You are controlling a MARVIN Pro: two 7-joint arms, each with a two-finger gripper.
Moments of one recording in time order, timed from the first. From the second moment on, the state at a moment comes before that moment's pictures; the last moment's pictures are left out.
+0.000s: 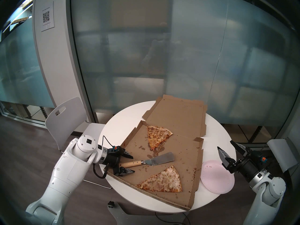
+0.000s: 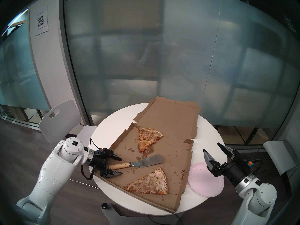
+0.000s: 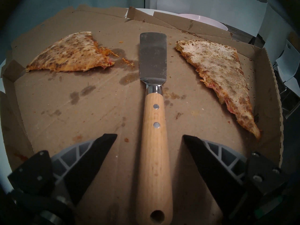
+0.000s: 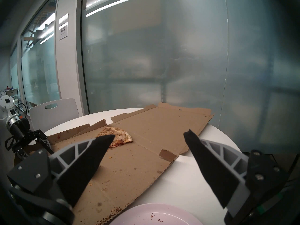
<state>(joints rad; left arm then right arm) 1.44 -1.14 -1.44 -1.47 0.27 0.21 -1.34 -1.99 -1.75 2.35 -2.18 0.10 0.20 1.09</state>
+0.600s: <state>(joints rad) 1.42 -1.14 -1.42 -1.46 0.28 0.22 -1.37 -1.99 -1.75 2.35 -2.18 0.10 0.20 1.09</state>
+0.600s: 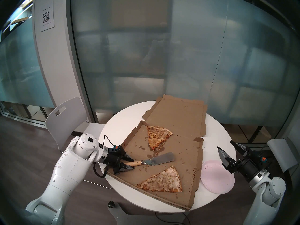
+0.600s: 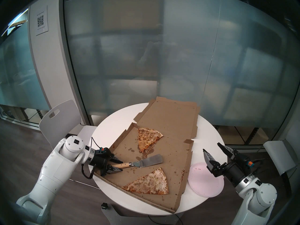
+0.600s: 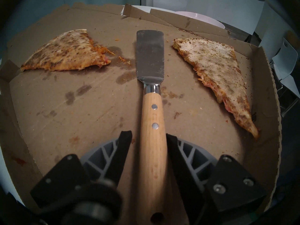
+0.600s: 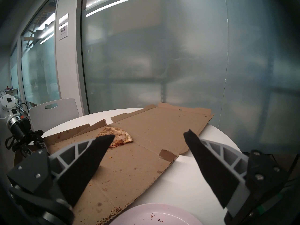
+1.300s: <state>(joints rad) 1.42 -1.11 -1.41 -1.49 0.29 0.22 -1.41 -1.99 -1.75 2.35 -2.18 0.10 0.20 1.09</state>
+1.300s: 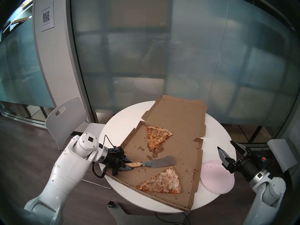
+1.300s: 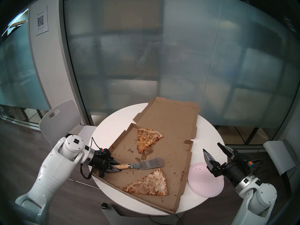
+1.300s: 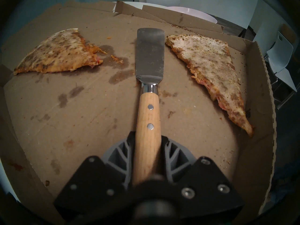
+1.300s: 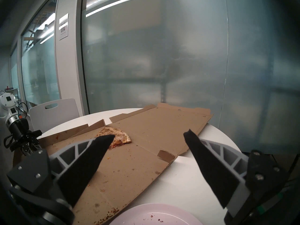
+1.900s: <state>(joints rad) 1.43 -1.09 -1.45 -1.53 0.26 0.22 -1.45 -1.99 -1.75 2.35 -2.18 0.10 0.20 1.09</state>
